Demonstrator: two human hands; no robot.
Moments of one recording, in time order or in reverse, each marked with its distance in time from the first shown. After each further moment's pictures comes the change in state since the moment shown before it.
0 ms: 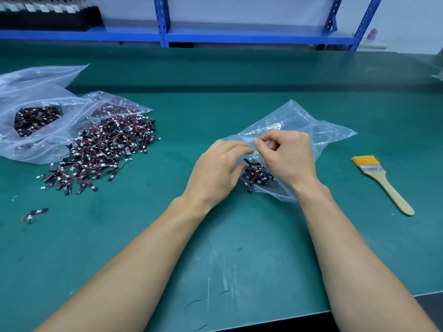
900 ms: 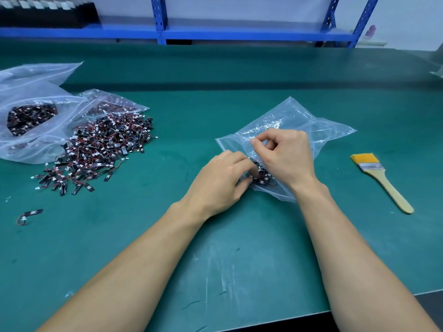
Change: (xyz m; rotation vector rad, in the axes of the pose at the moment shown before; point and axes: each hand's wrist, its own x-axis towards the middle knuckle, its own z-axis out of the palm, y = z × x) left_hand -0.009 0.006 0.003 -0.015 -0.218 0.098; right_hand -0.001 0.003 0.003 -0.009 0.005 -0.004
